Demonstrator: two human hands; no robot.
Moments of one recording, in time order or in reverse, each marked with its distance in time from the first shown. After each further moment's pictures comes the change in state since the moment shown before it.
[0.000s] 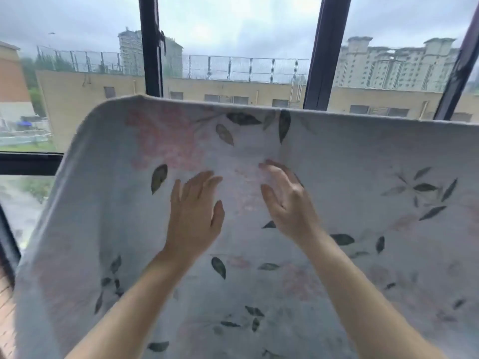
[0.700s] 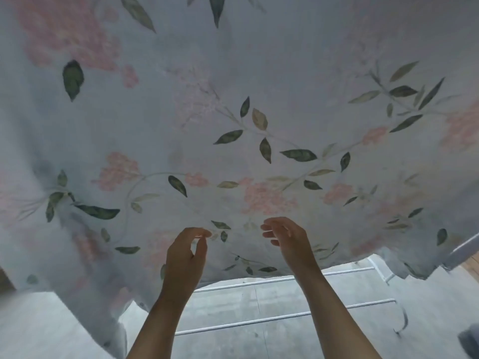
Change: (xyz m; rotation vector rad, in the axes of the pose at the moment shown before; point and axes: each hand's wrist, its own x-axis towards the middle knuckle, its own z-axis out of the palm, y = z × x) left_hand -0.208 0.126 0.062 -0.500 -0.283 -0.681; right_hand -0.238 0.079 -0.039 0.568 -0.162 0.926
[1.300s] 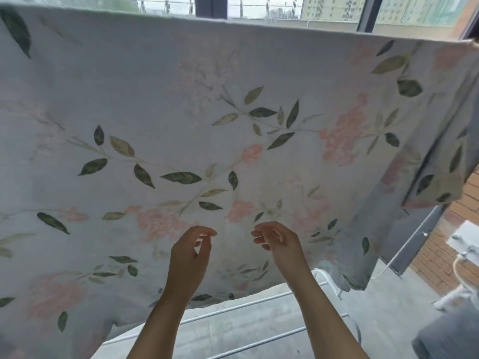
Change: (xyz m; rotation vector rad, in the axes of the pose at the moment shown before) left_hand -0.007 0.154 0.218 -0.116 -0.104 0.167; right_hand 0.032 0.019 -0.242 0.092 0.067 -0.085
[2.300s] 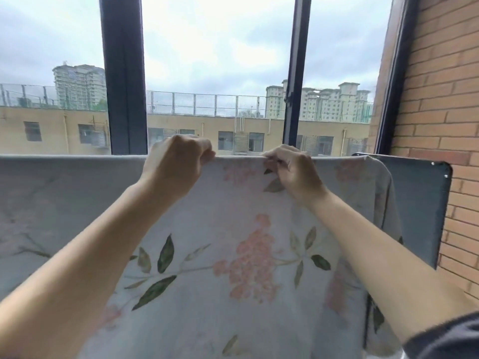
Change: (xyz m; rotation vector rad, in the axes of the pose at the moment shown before) left_hand 0.352 0.299 0.158 0.737 0.297 0.765; right_hand 0.334 -0.232 -0.291 -0.730 0.290 -1.058
